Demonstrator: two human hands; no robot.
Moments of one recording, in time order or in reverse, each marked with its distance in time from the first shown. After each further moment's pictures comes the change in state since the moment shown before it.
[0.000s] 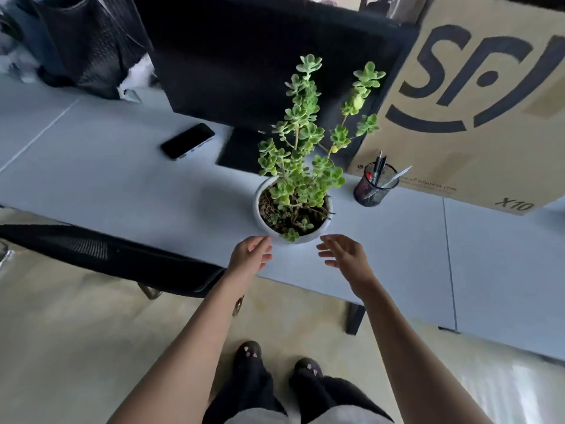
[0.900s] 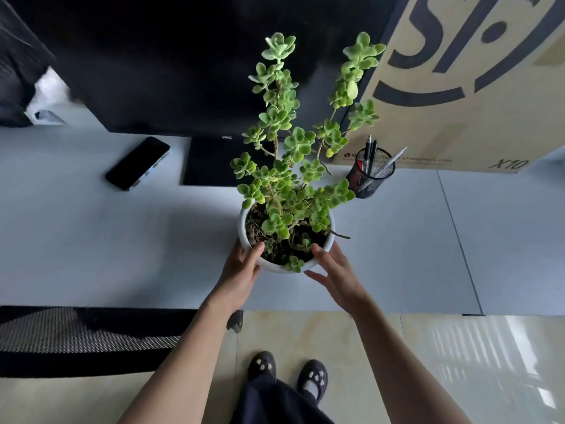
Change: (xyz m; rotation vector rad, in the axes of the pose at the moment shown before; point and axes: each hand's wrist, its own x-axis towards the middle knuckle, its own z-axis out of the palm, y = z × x) left_hand 0.075 0.010 -0.007 0.072 -0.285 0.073; right_hand 0.042 0.026 0.036 0.335 -0.071 0.029
